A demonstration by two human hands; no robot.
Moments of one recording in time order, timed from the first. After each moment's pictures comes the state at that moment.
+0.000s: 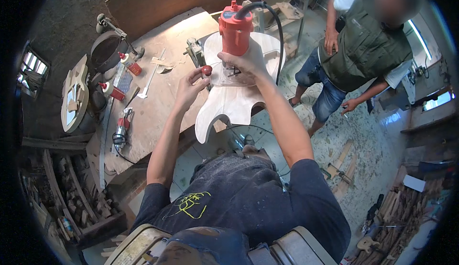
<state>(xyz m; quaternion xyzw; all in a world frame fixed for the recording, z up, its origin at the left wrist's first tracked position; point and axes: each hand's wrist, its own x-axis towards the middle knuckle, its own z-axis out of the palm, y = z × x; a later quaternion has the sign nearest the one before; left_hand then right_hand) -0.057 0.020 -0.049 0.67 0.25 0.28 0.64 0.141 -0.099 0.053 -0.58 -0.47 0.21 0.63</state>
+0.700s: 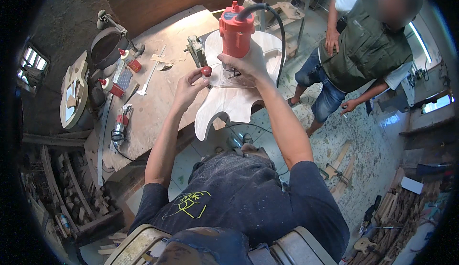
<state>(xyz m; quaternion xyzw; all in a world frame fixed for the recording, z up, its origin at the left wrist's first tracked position) -0.068 0.011 -0.038 0.70 0.26 0.26 0.62 0.138 -0.106 0.049 -0.60 -0.45 0.25 0.61</state>
